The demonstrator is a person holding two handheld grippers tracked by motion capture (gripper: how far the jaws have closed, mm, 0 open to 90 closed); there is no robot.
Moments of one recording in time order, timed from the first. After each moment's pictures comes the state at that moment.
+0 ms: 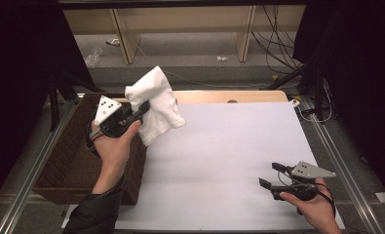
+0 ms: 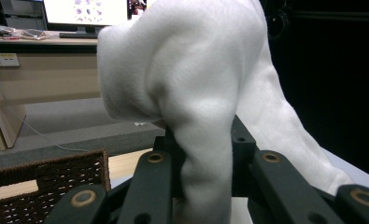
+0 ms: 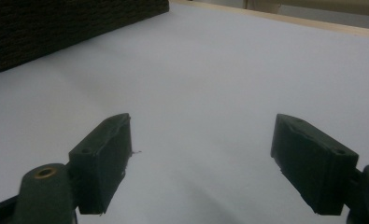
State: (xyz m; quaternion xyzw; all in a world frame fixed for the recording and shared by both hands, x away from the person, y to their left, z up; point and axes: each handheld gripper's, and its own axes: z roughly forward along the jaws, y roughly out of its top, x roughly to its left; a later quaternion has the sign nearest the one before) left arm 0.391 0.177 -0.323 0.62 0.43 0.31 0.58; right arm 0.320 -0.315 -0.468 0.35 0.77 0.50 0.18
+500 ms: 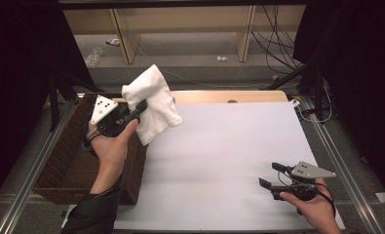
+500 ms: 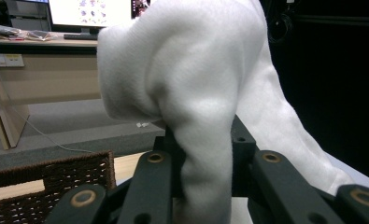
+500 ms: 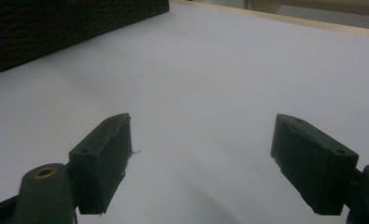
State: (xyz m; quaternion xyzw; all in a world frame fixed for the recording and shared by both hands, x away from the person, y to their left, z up) left arm 0.390 0.182 -0.320 0.61 0.43 0.32 0.59; right arm 0.320 -0.315 -0.467 0.35 0.77 0.50 0.18
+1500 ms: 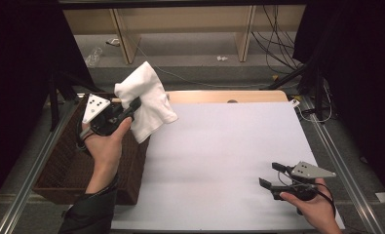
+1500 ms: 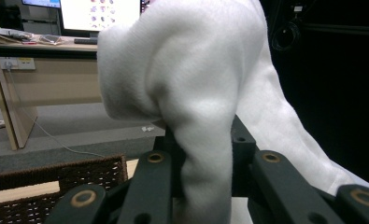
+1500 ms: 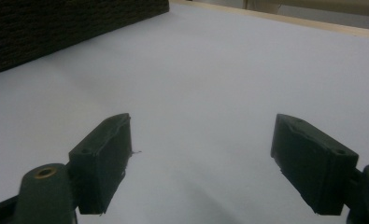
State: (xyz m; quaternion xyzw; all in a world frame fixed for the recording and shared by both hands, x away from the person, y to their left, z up) left arm 0.389 0.194 -0.316 0.60 0.44 0.32 0.59; right arm 0.320 -0.316 -0.467 0.35 0.77 0.50 0.18
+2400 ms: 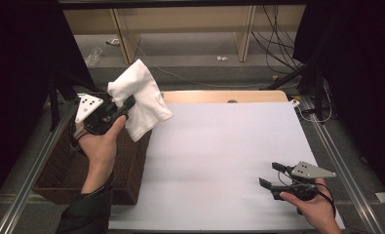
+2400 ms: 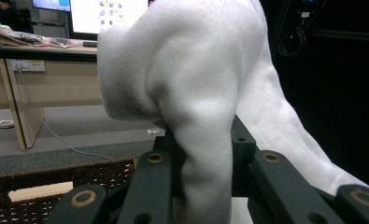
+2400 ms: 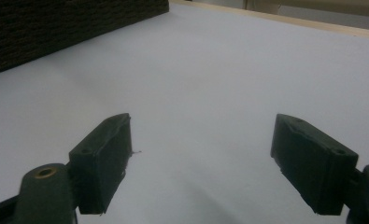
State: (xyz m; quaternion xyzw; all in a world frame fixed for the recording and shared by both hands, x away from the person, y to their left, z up) left arm 0.388 0.205 -0.312 0.59 0.45 0.33 0.59; right arm 0.320 -0.315 -0.467 0.35 0.77 0.50 0.18
